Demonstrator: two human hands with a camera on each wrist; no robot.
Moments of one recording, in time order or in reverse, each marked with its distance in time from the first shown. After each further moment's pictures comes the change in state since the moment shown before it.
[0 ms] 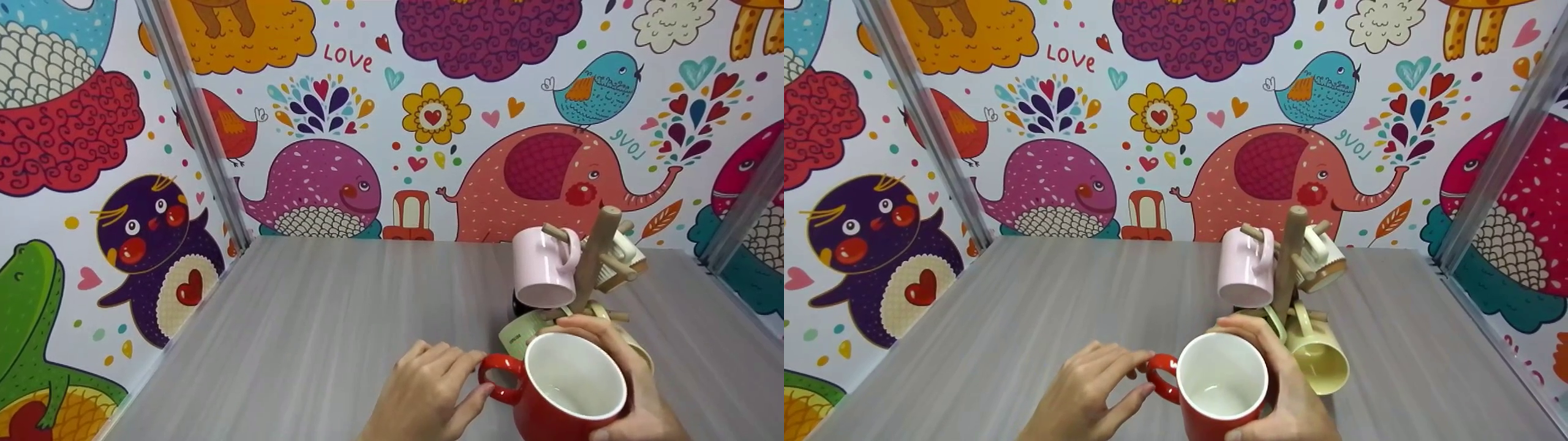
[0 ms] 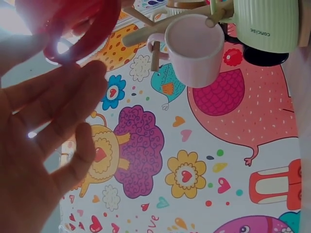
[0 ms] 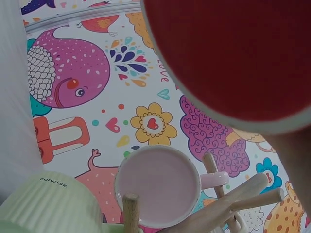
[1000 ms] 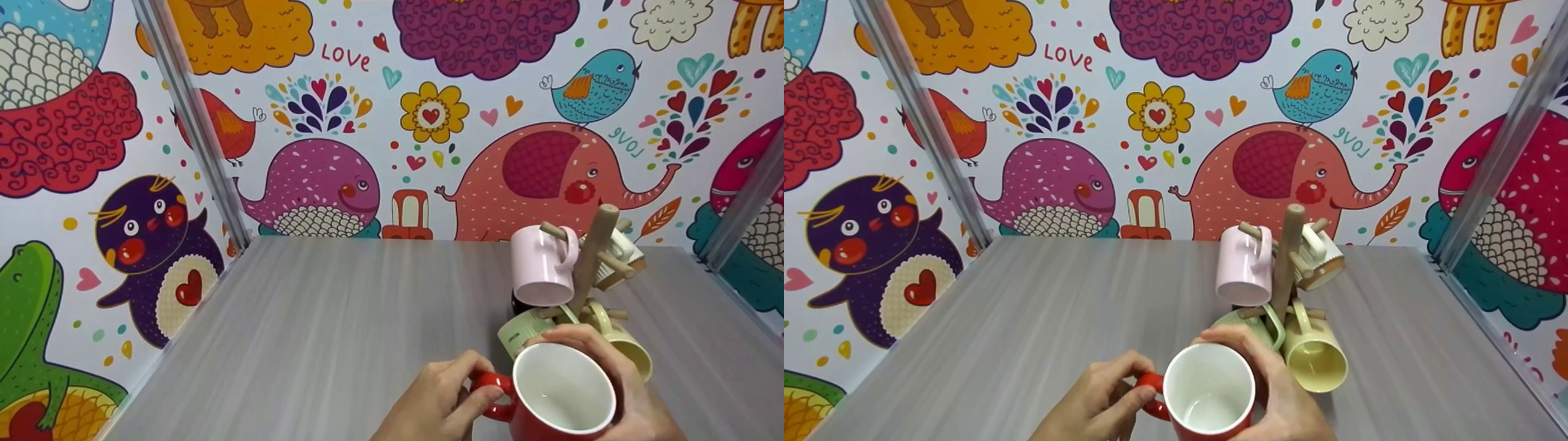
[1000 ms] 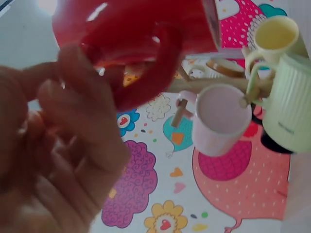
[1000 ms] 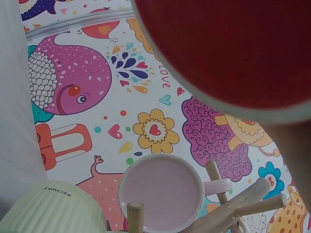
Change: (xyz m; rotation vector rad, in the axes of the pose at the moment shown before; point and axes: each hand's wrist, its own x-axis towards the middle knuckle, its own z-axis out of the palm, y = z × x) left_hand 0.002 0.011 0.004 -0.812 -0.215 -0.313; right_hand -0.005 -0.014 0.012 -0.088 -0.004 0.324
